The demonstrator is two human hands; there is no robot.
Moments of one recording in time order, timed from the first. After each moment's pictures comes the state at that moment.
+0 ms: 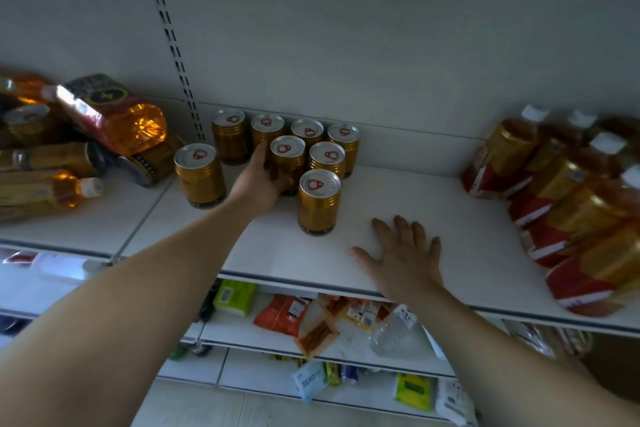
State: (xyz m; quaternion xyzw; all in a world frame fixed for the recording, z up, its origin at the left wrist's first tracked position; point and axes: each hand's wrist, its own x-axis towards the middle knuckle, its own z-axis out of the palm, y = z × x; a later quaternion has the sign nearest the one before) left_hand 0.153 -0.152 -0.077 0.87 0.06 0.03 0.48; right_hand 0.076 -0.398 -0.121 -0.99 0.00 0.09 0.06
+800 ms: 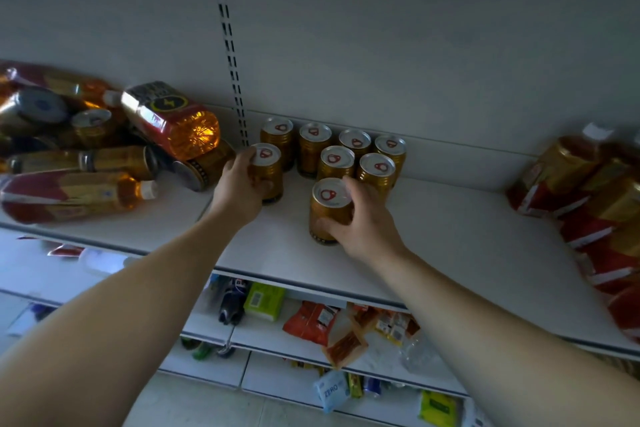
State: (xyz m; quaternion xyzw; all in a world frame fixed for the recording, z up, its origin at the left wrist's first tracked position) left_hand 0.142 -0.055 -0.076 0.90 0.14 0.10 0.40; right_hand 0.115 -0.273 -0.078 -0.91 -0.14 -0.03 0.38
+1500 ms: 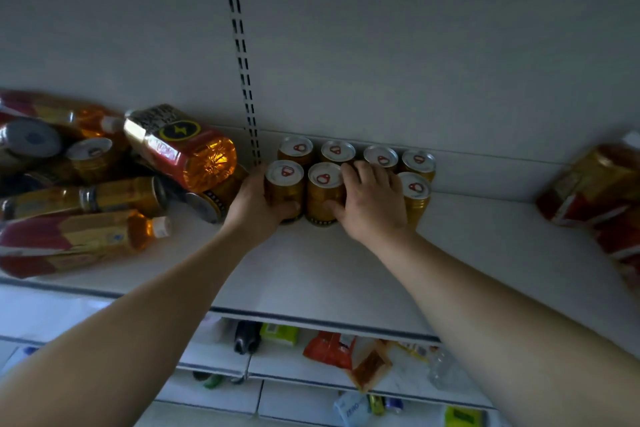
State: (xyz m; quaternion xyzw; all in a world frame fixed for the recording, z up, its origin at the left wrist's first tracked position) left_hand 0.175 -0.021 -0.086 0.88 0.05 0.05 0.47; right_hand 0.181 -0.215 -0.065 -0.98 -0.13 -0.13 0.03
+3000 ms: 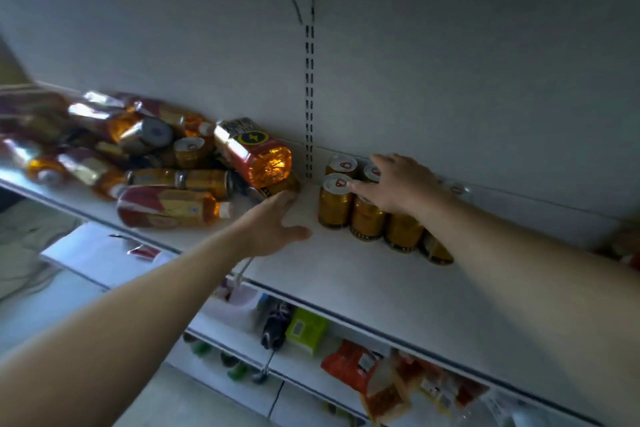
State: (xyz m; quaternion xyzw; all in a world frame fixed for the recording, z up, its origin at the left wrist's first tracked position) left_hand 0.089 -0.009 -0.028 0.94 0.09 -0.05 0.32; right_hand 0.204 -0.213 0.008 -0.98 -0.20 0.02 0.05
